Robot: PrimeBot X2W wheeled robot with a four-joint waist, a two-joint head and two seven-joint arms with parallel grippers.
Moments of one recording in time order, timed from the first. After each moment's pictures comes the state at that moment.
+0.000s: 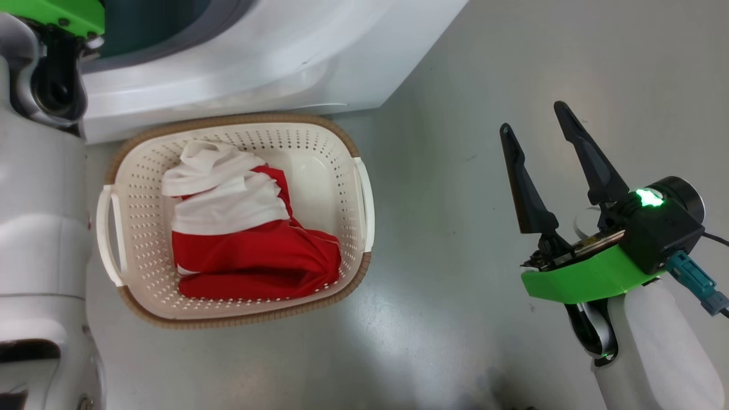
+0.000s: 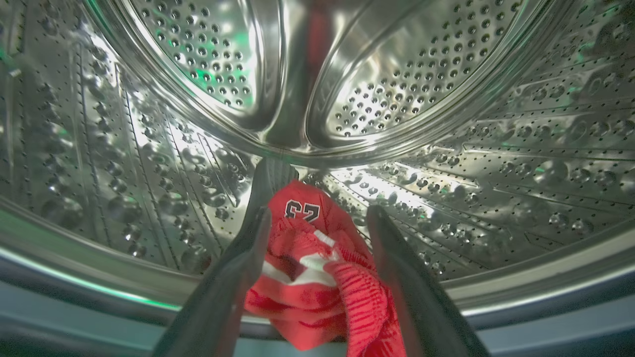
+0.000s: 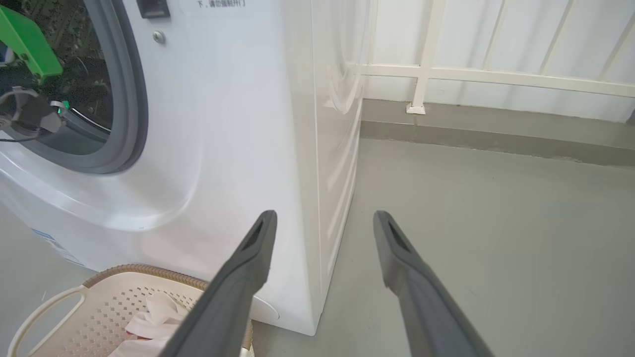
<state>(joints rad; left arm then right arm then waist) -1.28 0.11 0.05 0.94 -0.57 -0.12 -0.11 -0.36 -0.05 0.12 0.05 0.18 0.13 -0.26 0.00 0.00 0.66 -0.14</state>
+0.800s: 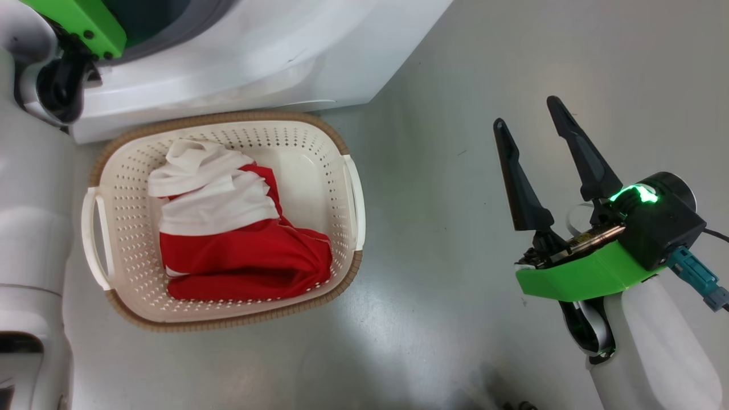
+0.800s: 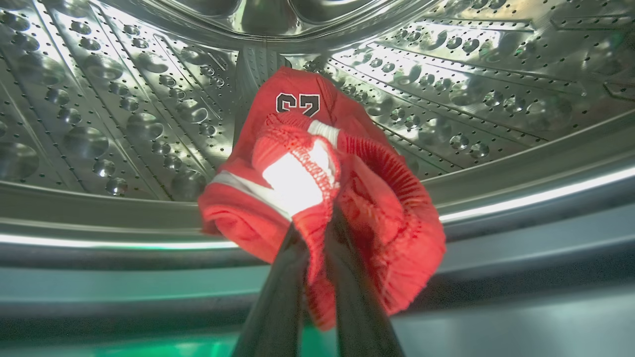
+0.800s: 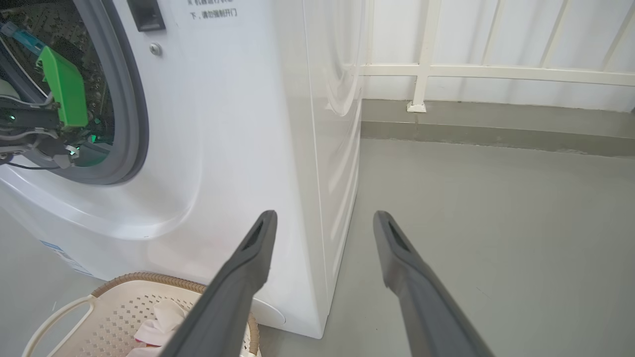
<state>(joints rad) -1.33 0.18 -0.14 1.05 -0.56 -0.12 0.18 -0.37 -0.05 0.14 0.05 0.23 0.13 -0.26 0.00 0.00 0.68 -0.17</state>
